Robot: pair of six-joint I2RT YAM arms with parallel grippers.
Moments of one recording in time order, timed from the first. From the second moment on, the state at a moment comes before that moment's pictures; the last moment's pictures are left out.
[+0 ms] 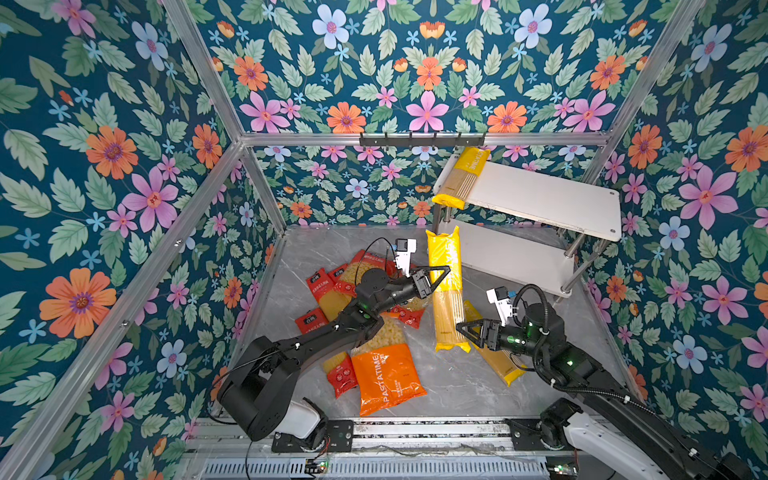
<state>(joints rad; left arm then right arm) -0.72 1.45 0.84 0.79 0.43 -0.96 0.56 0.76 0.51 -0.09 -0.54 0.79</state>
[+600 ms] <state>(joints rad) -0.72 1.49 0.86 0.77 0.34 -1.04 0.59 0.87 0.54 0.03 -0.51 0.76</state>
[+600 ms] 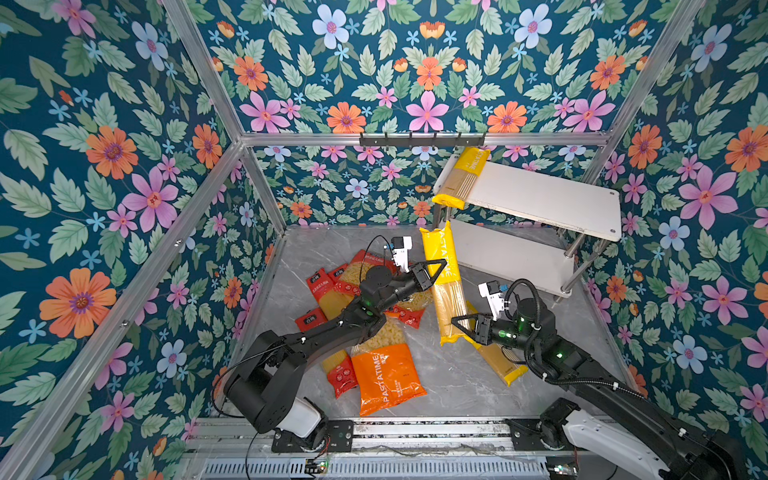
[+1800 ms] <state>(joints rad) -0.64 1.27 0.52 0.79 0.25 -1.09 0.12 1.01 1.09 -0.04 -0.75 0.96</state>
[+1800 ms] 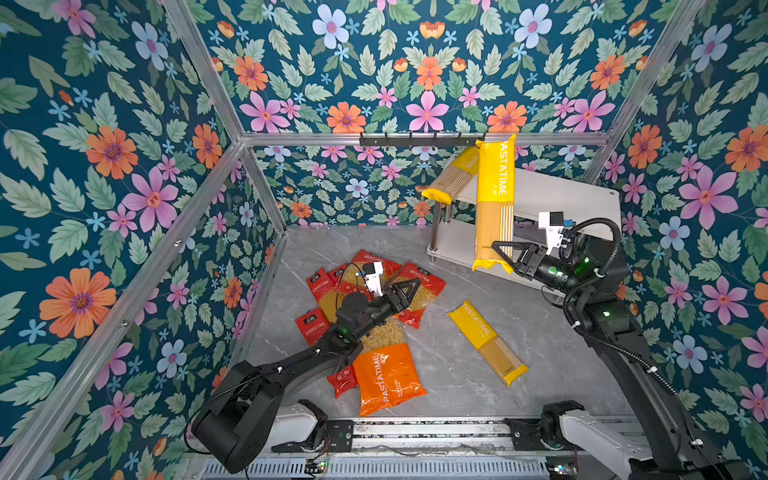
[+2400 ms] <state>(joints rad) -0.45 1.83 1.57 0.33 0.27 -0.84 0.04 1.36 1.42 -0.16 -0.59 1.25</state>
